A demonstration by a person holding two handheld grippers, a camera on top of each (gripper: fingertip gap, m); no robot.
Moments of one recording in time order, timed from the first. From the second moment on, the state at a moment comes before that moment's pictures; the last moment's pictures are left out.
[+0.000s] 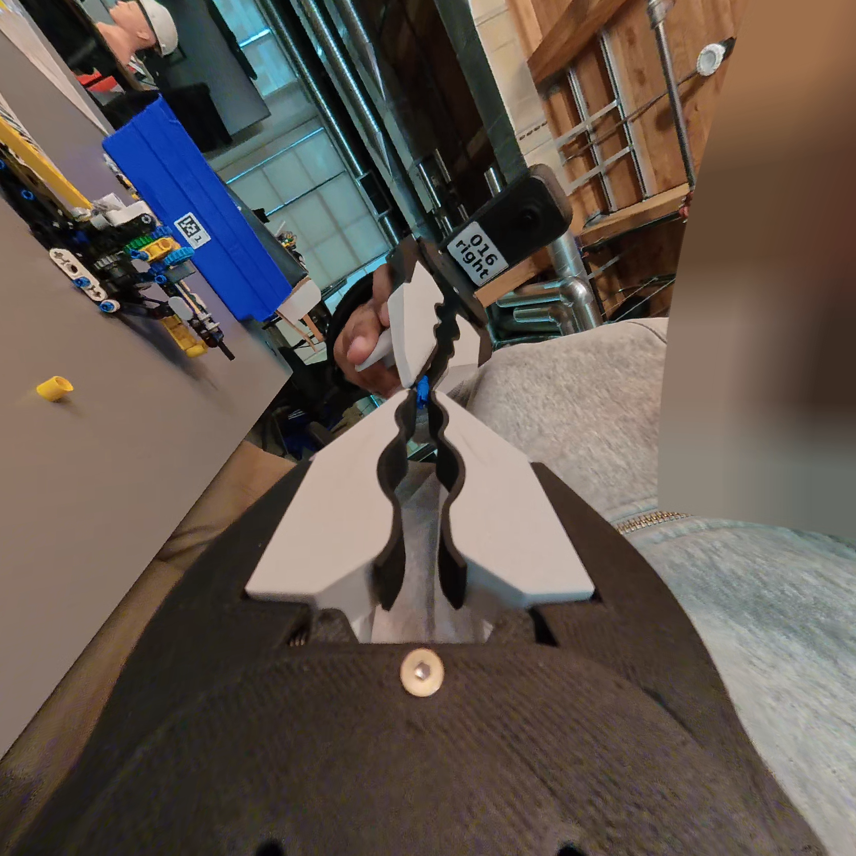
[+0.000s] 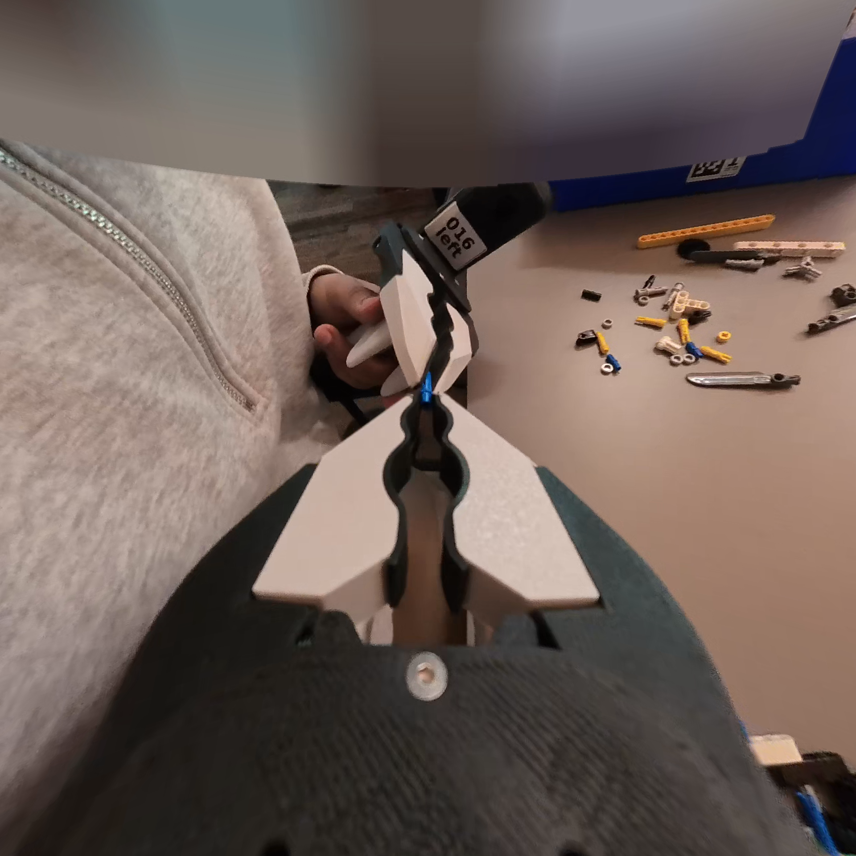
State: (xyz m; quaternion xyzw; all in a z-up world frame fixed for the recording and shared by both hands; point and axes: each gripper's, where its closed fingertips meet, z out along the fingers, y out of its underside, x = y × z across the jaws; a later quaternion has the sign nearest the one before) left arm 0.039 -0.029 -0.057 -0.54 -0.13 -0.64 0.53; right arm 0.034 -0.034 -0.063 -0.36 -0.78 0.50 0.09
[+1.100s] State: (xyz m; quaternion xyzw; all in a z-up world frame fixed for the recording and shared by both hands) left arm 0.013 -0.030 -0.066 -0.50 -0.20 -0.66 0.53; right arm 0.007 -0.034 -0.064 -0.35 -0.80 0.47 0.12
